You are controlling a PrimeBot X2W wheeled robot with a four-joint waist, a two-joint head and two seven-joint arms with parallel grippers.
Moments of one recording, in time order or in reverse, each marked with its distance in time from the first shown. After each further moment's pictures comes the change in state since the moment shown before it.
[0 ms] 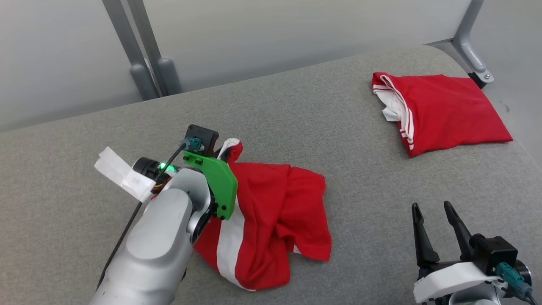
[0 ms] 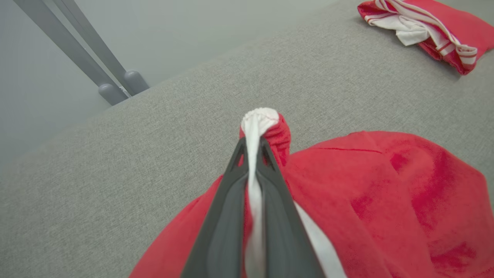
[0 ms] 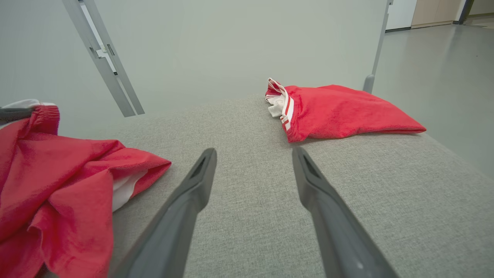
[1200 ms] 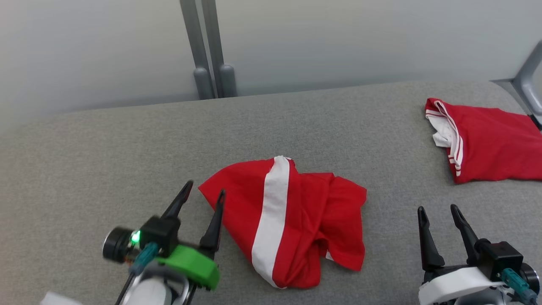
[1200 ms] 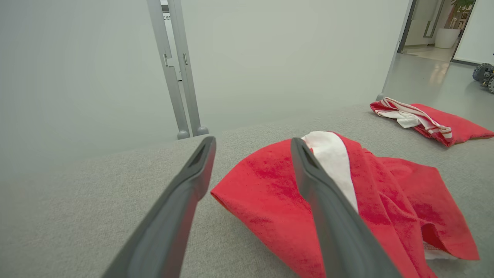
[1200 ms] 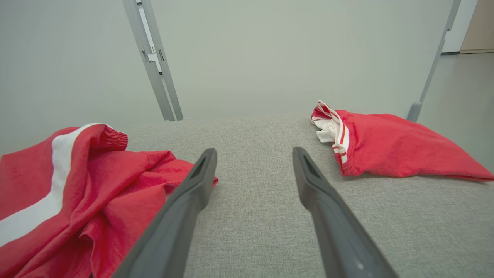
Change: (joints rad) left arm 0.586 0.030 0.248 -0.579 0.168 -0.039 -0.390; right arm 0.042 -0.005 -0.018 -0.039 -0.032 0.000 0.000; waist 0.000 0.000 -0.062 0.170
